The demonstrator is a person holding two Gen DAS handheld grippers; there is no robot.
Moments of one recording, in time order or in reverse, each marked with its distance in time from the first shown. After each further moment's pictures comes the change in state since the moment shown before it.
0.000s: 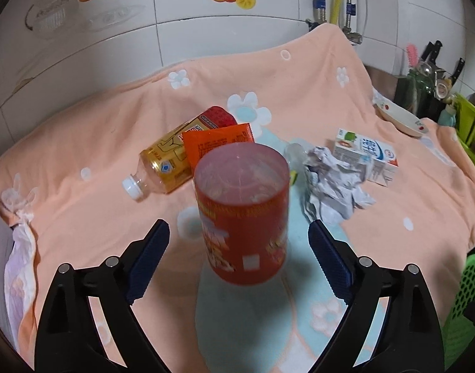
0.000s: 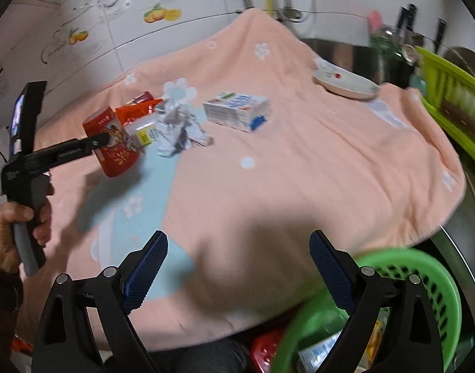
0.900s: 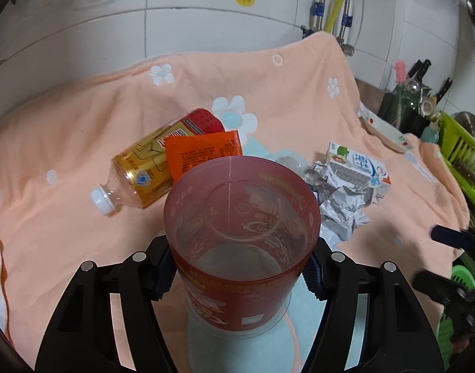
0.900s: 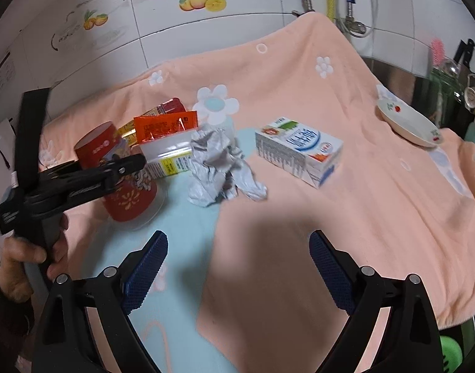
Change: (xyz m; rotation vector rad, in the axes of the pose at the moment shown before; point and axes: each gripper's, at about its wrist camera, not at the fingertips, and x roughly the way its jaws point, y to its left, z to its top) left arm 0.023 0.023 0.009 -0.050 -0.023 -0.168; right arm 0.076 0.050 0.073 -0.118 -0.012 0.089
